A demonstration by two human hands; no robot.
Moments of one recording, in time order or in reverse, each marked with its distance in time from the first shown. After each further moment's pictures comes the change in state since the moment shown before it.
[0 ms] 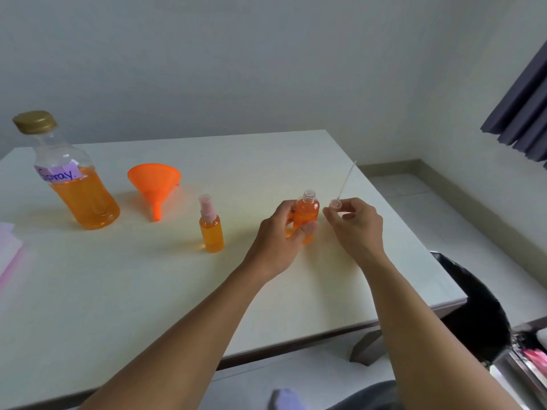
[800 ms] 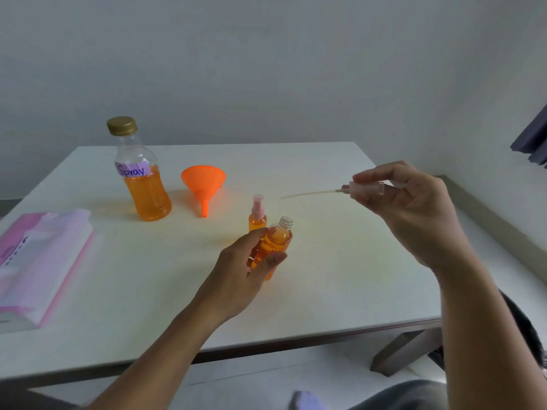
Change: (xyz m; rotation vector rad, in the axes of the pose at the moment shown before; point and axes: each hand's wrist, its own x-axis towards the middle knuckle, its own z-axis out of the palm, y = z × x) left_hand -0.104 -0.007 -0.114 0.110 0.037 0.003; right_hand -0.062 -0.098 -0.051 0.480 -0.331 -0.445
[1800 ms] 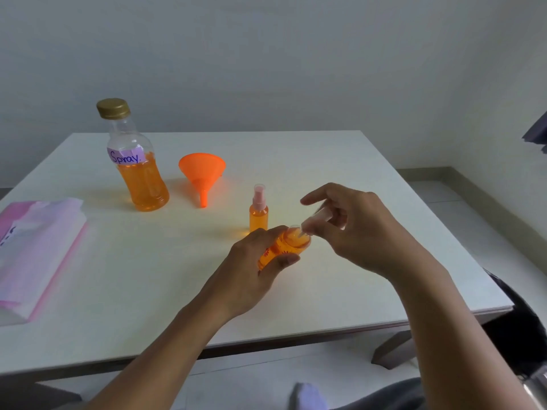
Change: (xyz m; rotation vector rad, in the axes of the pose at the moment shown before) left_hand 0.004 0.000 0.013 0.135 -0.057 0.045; right_hand -0.008 0.015 0.050 -0.586 -0.343 0.008
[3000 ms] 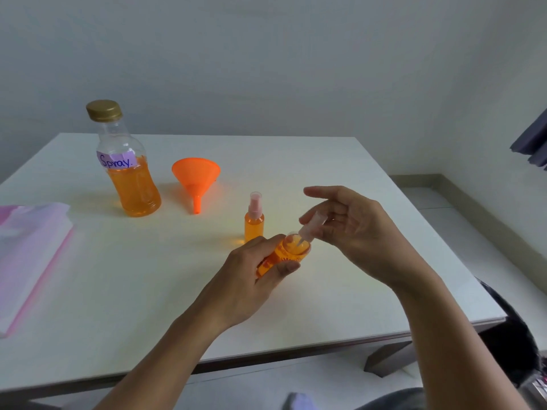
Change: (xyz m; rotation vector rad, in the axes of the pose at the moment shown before) left_hand 0.005 -0.003 0.000 -0.099 -0.056 0.017; right_hand 0.003 0.016 -0.001 0.386 -0.010 0.023
